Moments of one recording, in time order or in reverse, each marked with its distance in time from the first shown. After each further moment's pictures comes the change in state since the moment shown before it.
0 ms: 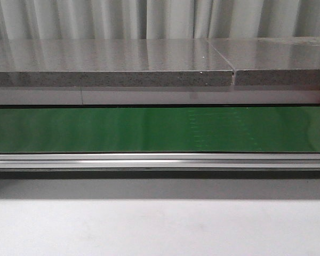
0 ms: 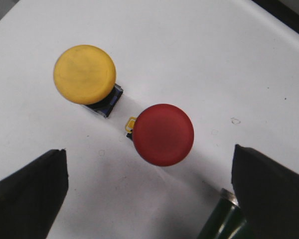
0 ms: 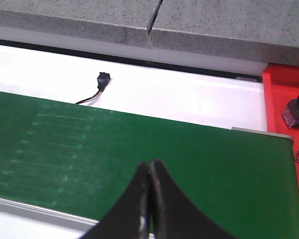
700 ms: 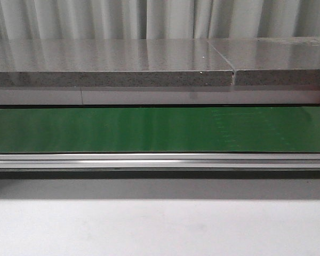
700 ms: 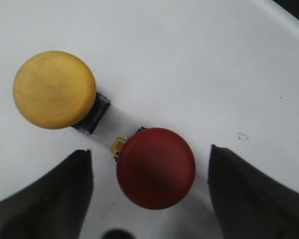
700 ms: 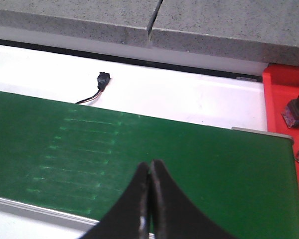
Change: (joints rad) left arm 0.000 0.102 -0.055 -0.014 -0.027 0.000; right arm 0.000 0.000 0.000 0.000 0.000 0.000
